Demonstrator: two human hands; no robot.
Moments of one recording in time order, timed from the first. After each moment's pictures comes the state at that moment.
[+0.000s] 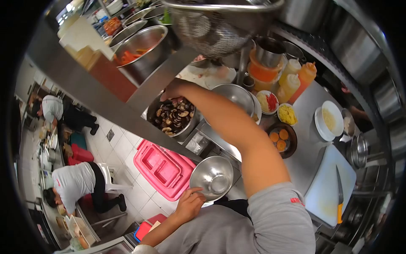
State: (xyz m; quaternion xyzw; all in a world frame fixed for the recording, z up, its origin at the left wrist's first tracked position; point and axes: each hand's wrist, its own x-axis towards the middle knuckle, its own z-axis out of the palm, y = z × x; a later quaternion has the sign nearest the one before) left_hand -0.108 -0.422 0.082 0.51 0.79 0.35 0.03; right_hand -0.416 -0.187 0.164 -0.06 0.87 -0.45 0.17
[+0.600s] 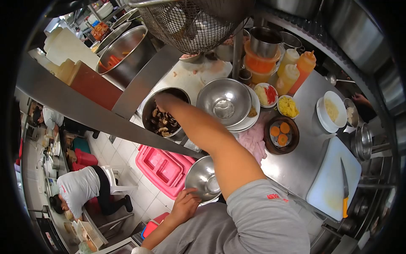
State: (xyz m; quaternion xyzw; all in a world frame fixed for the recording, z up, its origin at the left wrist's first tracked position) left_hand -0.115 -0.432 0.093 0.49 0.80 0.35 0.04; right_hand -0.470 -0.240 0.032 -0.18 0.97 -0.17 0.03
